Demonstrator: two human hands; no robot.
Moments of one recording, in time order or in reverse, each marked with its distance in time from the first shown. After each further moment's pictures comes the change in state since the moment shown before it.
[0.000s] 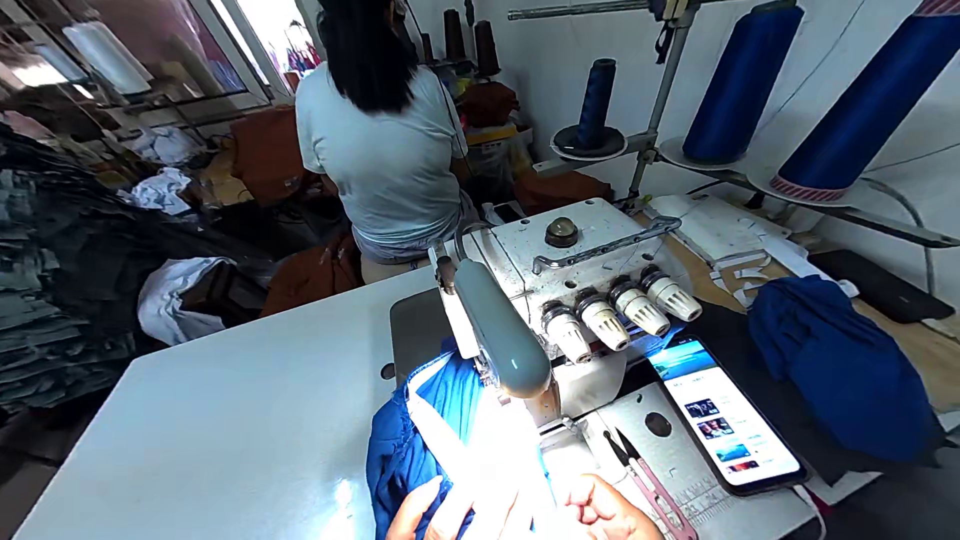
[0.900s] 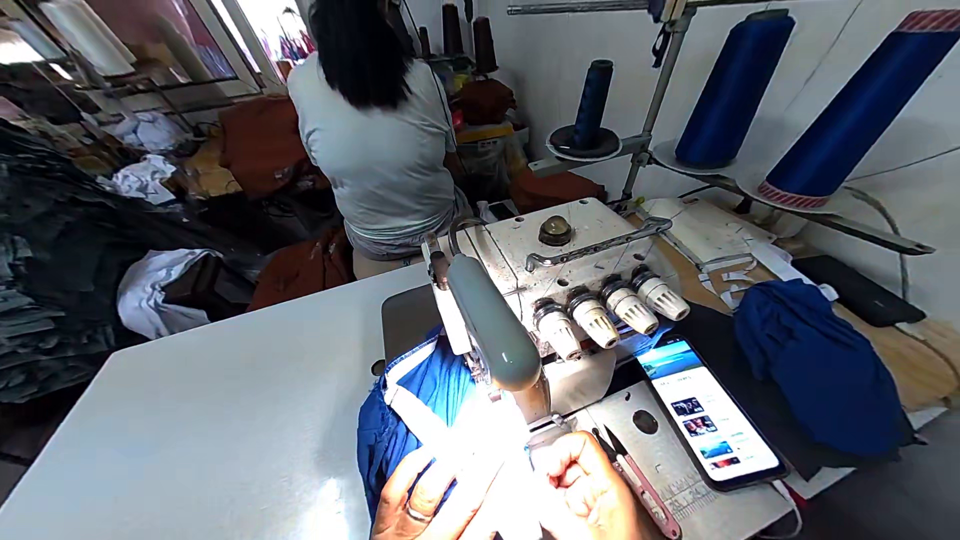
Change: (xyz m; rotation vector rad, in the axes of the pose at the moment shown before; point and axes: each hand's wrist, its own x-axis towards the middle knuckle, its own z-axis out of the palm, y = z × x) left_hand 0.014 -0.011 -0.002 -0.054 -0.025 0.005; right_hand 0.021 -0.001 0.008 -0.107 0.021 -0.157
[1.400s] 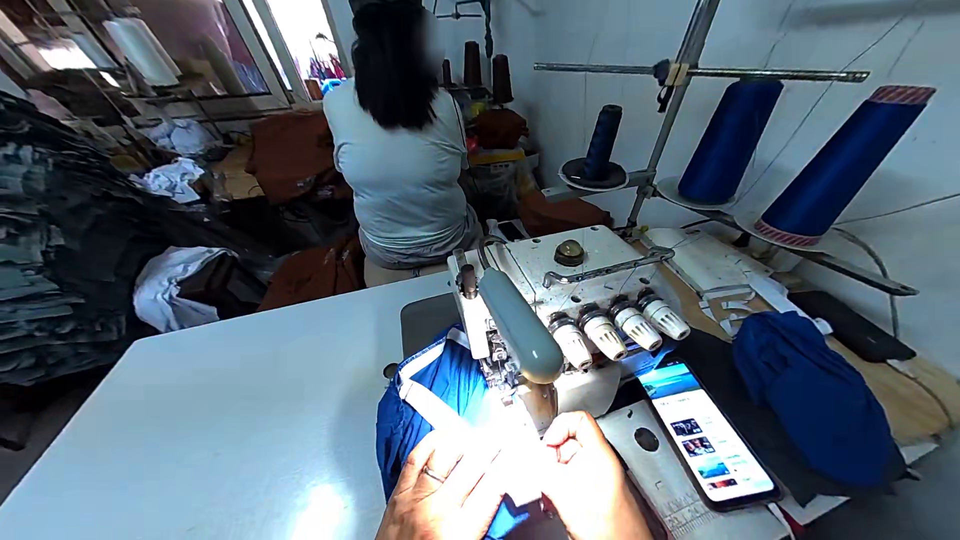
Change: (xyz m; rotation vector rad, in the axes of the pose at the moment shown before) left_hand 0.012 -0.003 -0.005 -0.022 -0.048 -0.055; right_hand 0.024 -0.005 0.008 -0.151 0.038 -0.054
